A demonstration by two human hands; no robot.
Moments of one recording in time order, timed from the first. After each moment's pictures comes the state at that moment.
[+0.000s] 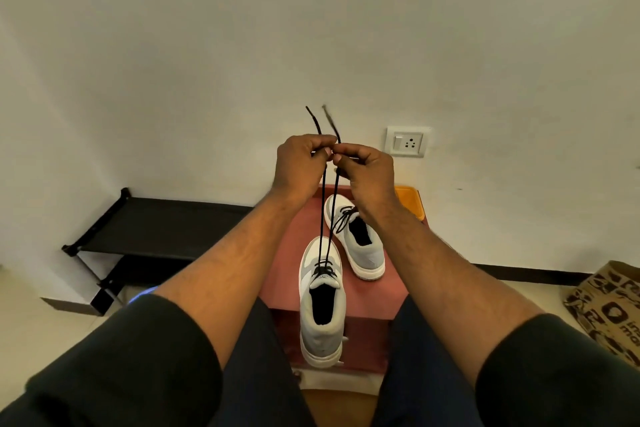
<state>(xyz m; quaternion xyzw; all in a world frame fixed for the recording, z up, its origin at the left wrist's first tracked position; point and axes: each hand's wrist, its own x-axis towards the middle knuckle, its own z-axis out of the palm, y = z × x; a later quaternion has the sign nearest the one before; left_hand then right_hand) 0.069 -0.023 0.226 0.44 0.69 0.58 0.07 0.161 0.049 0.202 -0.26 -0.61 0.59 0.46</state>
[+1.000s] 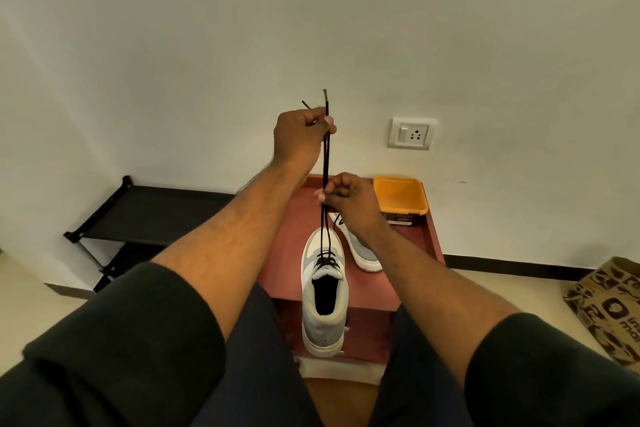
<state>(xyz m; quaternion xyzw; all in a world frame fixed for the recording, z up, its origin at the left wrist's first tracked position) 0.058 -0.014 0.241 0.36 0.65 0.65 0.15 0.159 0.037 0.144 -0.24 -0.67 0.63 0.33</state>
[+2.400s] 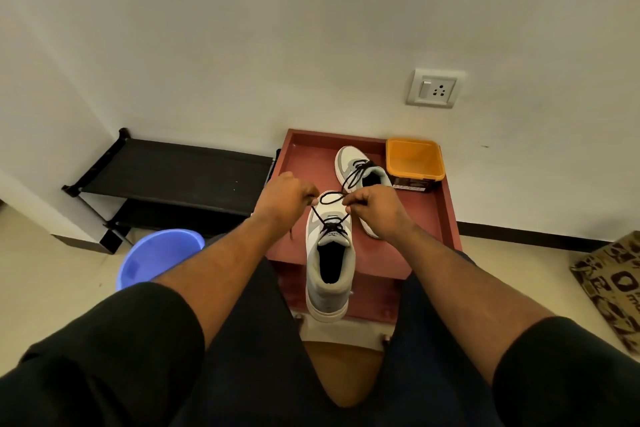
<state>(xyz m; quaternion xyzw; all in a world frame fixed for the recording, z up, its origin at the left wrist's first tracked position) 0.030 -0.061 0.088 0.53 0.83 0.17 0.05 0.184 0.061 0.075 -0.29 -0.87 0.36 0.13</state>
